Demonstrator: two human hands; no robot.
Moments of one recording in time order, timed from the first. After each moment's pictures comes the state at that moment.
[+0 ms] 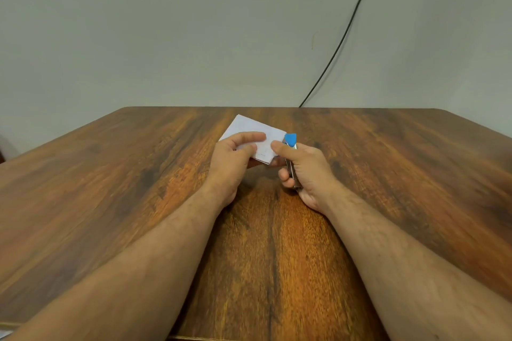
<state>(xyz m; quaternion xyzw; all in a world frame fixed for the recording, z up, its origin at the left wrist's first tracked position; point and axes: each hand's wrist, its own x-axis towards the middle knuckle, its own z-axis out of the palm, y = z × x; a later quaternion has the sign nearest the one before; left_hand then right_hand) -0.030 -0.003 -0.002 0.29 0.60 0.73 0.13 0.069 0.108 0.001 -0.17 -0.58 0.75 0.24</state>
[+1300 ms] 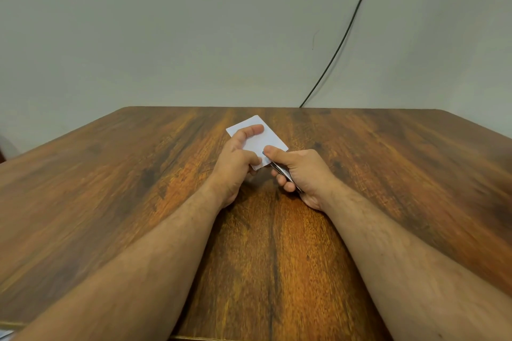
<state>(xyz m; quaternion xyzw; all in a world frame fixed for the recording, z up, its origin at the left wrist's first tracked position) -0.032 -0.005 -0.001 0.33 0.62 0.69 0.19 0.074 0.106 0.007 -0.21 -0.66 0.70 0.19</state>
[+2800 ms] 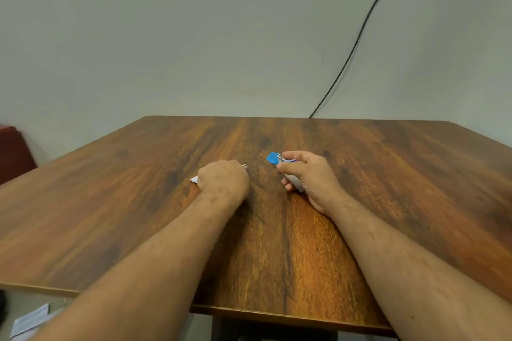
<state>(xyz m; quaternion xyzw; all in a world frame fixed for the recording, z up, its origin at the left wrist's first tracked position) -0.011 -0.043 0.022 0.22 0.97 -0.01 -0.10 0.079 0.096 0.001 -0.15 -0.68 0.67 0.26</state>
